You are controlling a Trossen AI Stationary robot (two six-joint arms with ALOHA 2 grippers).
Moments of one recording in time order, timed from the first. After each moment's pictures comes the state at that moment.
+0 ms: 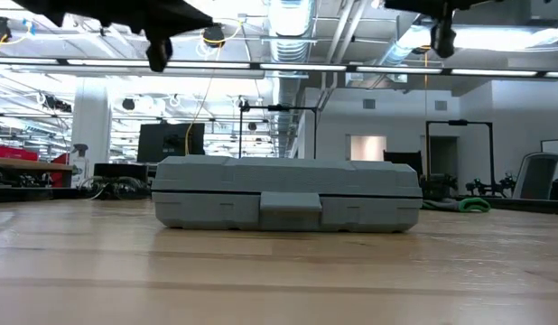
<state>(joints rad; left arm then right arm) 0.07 0.85 0.54 0.19 -0.02 -0.46 -0.01 0.81 0.67 -0.02 0.16 0.72</state>
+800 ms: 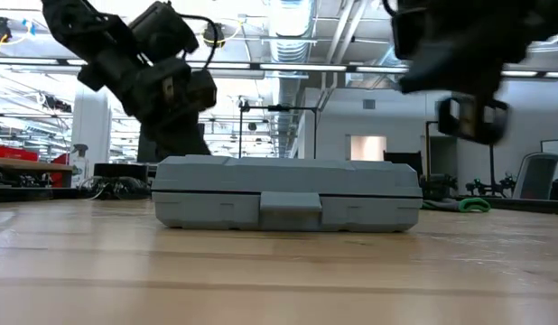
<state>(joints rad) 0.07 1.42 0.54 0.19 0.14 -0.40 0.44 1.52 0.71 0.25 0.08 1.12</state>
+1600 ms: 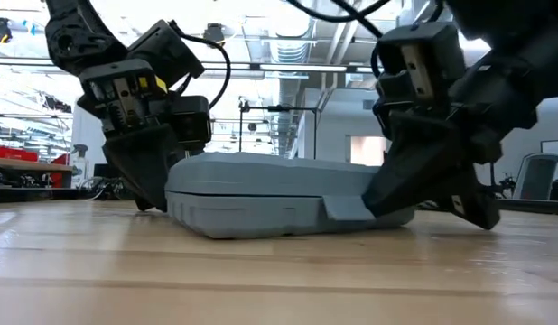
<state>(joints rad) -0.05 1.65 0.55 0.32 0.46 -0.51 0.39 1.82 0.70 0.43 0.25 1.26</state>
